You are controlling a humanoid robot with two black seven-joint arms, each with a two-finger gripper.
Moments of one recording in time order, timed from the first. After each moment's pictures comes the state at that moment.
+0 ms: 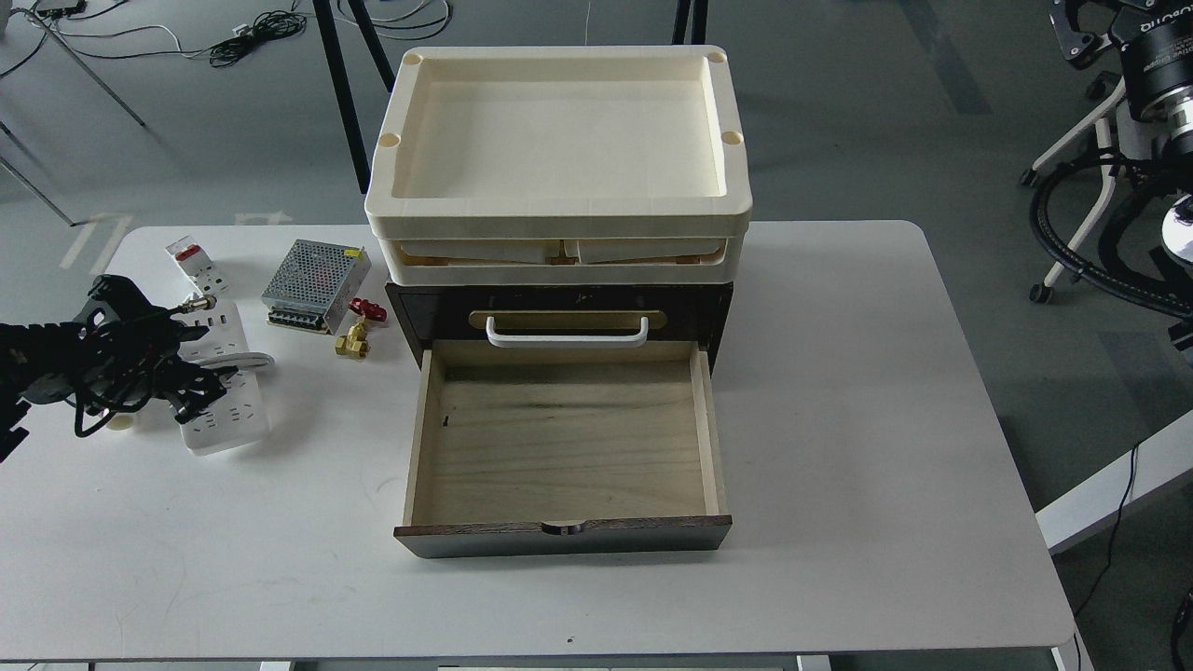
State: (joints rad) left arm -0.86 0.56 0.13 -0.29 2.09 0.26 -0.49; right arm 0.93 -0.51 0.86 0.62 0.11 0.49 0.42
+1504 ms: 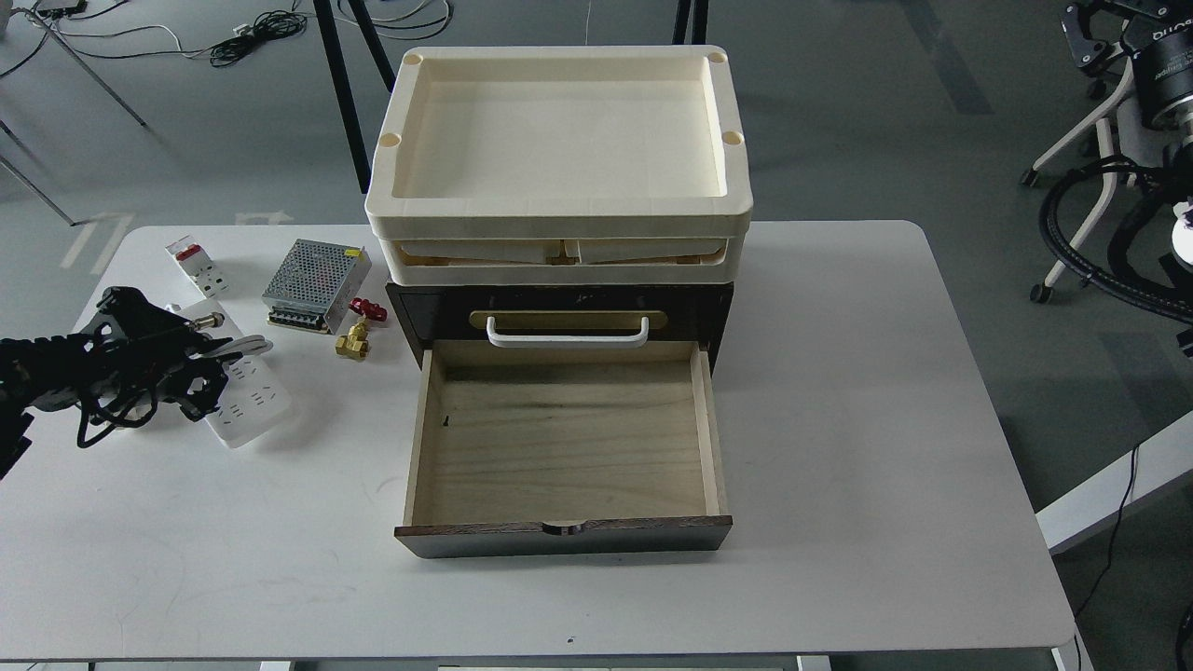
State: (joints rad) left arm -0.83 0.51 0.17 -0.19 2.09 0.41 -0.49; right arm 0.91 -0.52 0.88 0.62 0.11 0.49 0.42
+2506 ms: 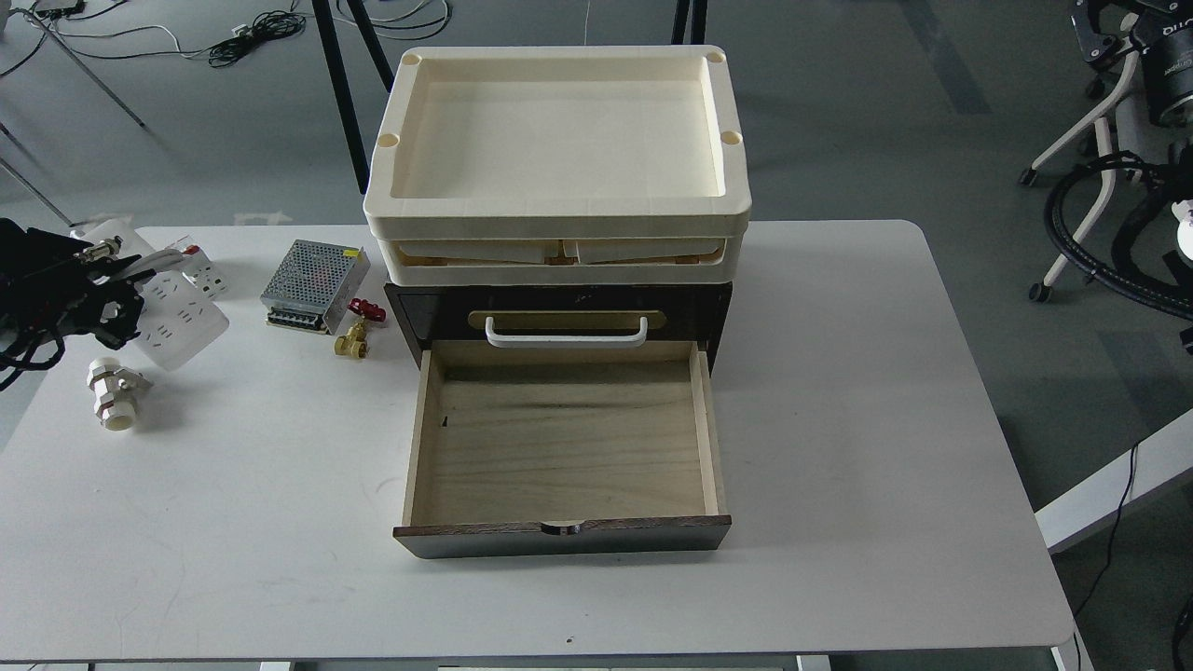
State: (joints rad) left arm -0.91 0.63 0.16 -0.12 1.90 0.49 -0.49; right arm 0.91 -0.52 0.90 0.62 0.11 0.49 0.42
